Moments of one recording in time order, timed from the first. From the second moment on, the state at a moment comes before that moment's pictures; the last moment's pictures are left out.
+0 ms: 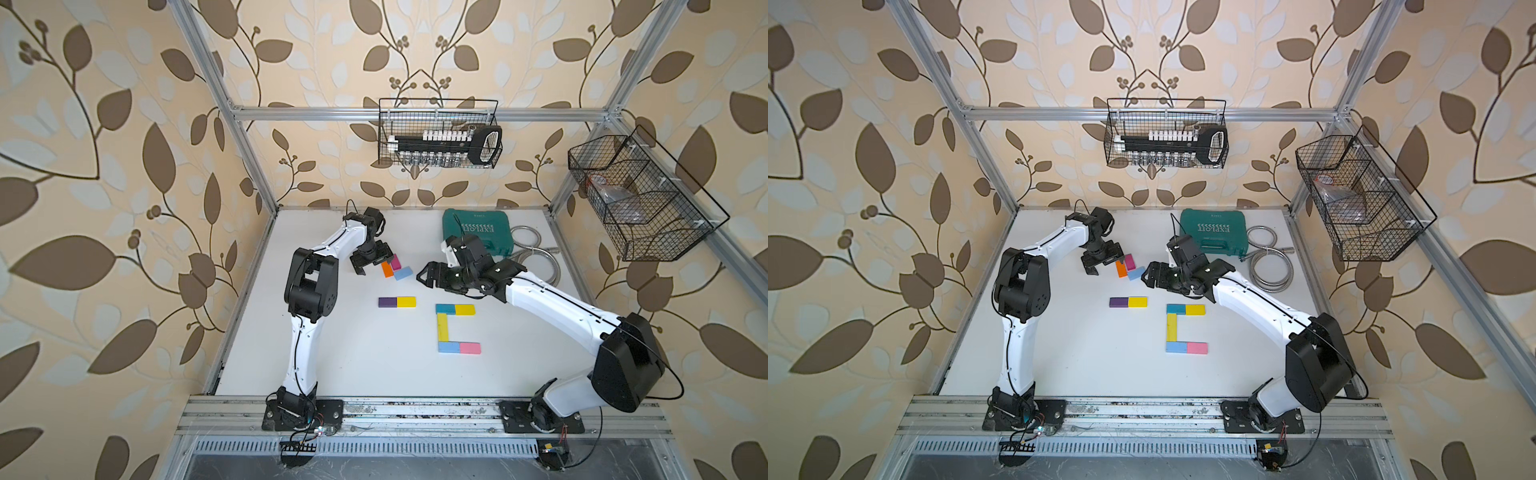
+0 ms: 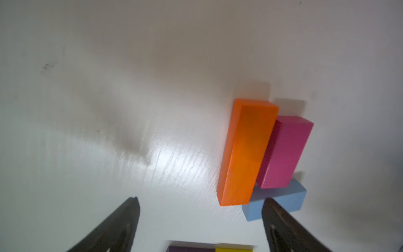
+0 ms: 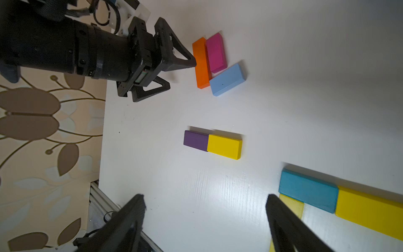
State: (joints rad) left arm -0.32 2.22 1.86 -1.03 0.12 -0.77; right arm 0.58 1.49 1.13 -0.49 -0.18 0.73
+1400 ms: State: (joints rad) left arm -0.34 2.36 1.99 -0.99 0.00 -0.58; right arm 0.53 1.38 0.98 -0.51 -0.19 0.74
